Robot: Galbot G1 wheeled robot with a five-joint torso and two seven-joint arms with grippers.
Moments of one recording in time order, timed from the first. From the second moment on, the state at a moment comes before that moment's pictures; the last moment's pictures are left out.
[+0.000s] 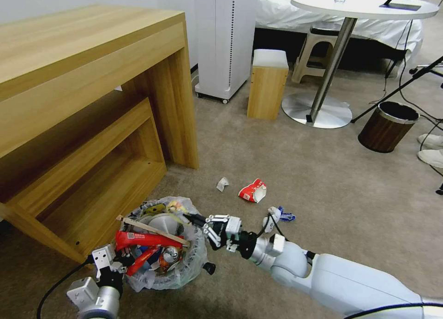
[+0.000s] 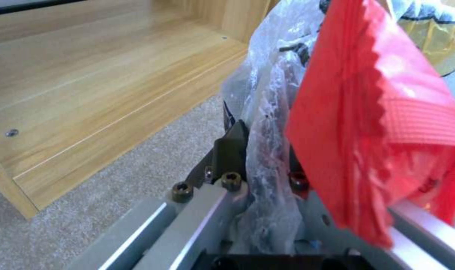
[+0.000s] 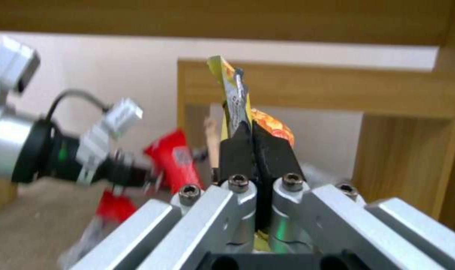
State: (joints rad) left arm 1.76 -1.56 -0.72 -2.15 -0.35 0.22 -0.04; right arm -0.52 0.85 -0.87 1.68 0.68 0.64 -0.18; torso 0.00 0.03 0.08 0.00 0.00
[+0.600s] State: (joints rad) left arm 1.76 -1.57 -0.72 -2.15 -0.35 0.22 -0.04; right arm -0.51 0.94 -0.96 1.50 0.60 0.62 -0.10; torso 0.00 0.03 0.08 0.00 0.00
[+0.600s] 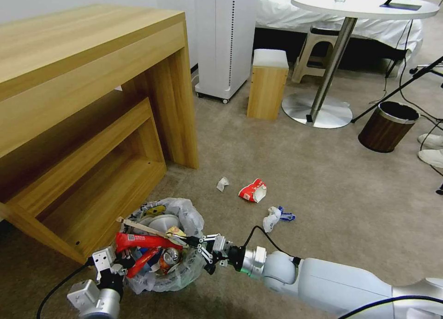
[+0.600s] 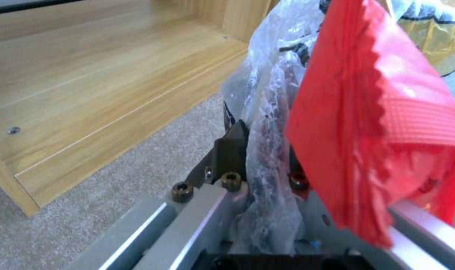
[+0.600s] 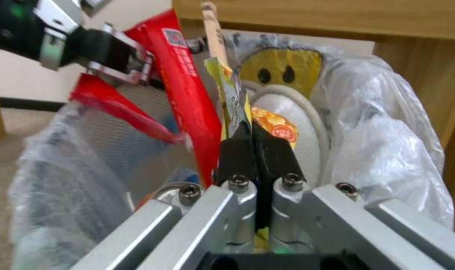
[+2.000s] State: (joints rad) left arm 1.73 -1.56 -0.73 -2.12 -0.37 0.22 -0.04; right arm -0.85 0.99 -0.37 1.79 0.91 0.35 0.34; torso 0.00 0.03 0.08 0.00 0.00
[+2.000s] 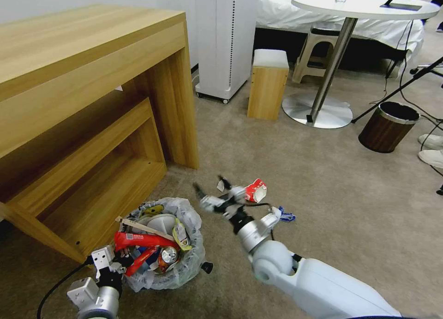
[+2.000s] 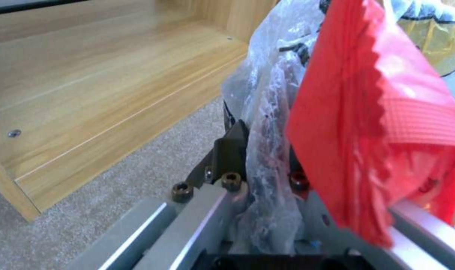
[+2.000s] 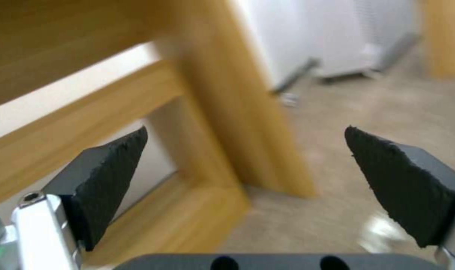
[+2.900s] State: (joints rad) left arm 1.74 -1.55 -0.73 -2.12 -0.37 0.22 -0.04; right arm -1.03 1.23 0.10 1.49 1.19 0.27 0.51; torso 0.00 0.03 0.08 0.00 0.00
